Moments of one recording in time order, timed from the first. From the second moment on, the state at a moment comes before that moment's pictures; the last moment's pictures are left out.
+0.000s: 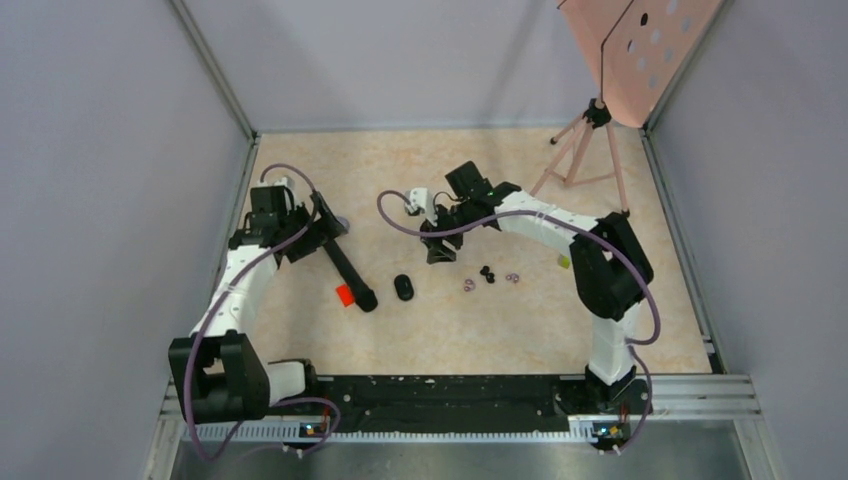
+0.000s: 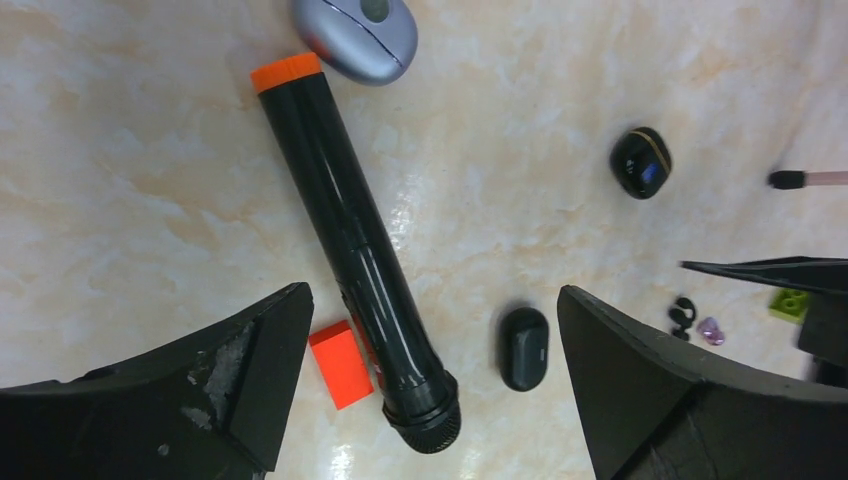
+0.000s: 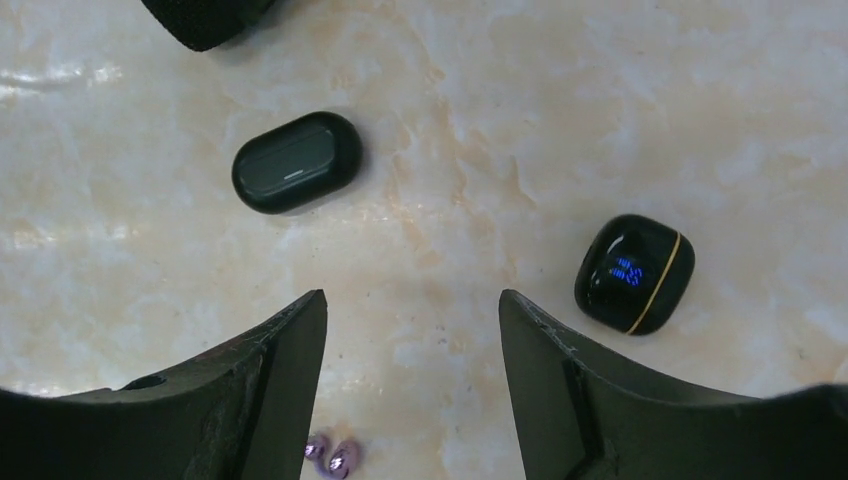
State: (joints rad) left arm 0.06 1.25 0.91 -0.51 0.24 -0.45; right arm 0.67 1.89 1.44 -0.48 -0.63 -0.58
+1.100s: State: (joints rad) left arm 0.30 1.15 0.86 -0.48 0.36 -0.52; right arm 0.89 2.23 1.68 -0.56 -0.68 -1.08
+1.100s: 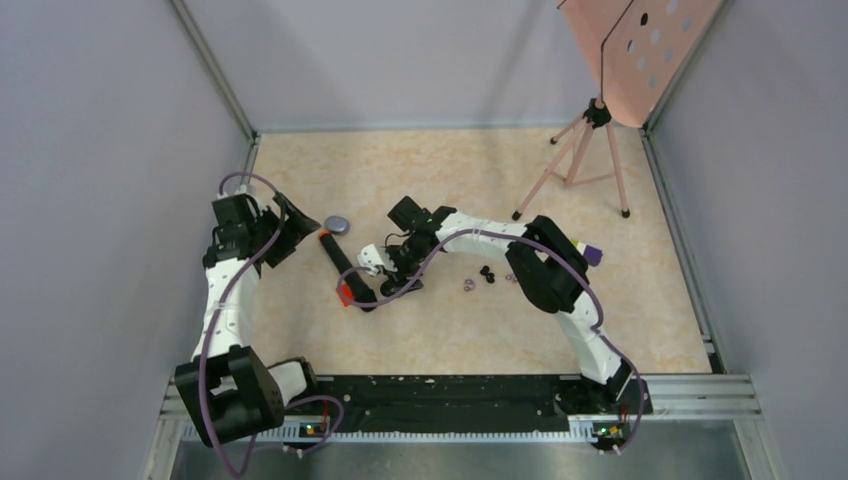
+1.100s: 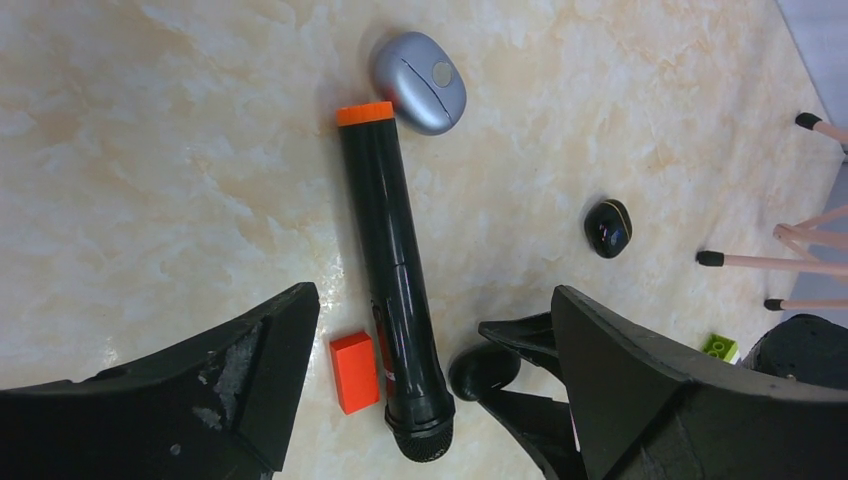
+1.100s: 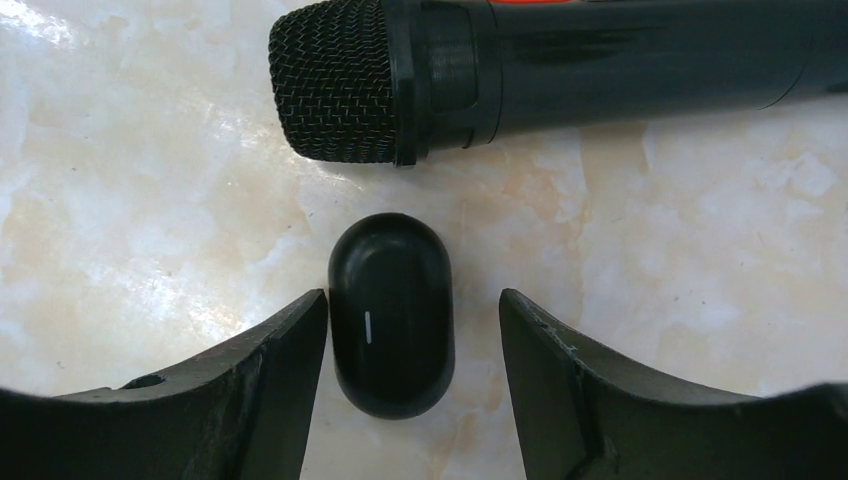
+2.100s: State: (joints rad) left arm -0.10 1.30 1.01 -0.09 0.79 -0.33; right arm 0.67 1.65 1.54 -0.50 -0.49 -0.81
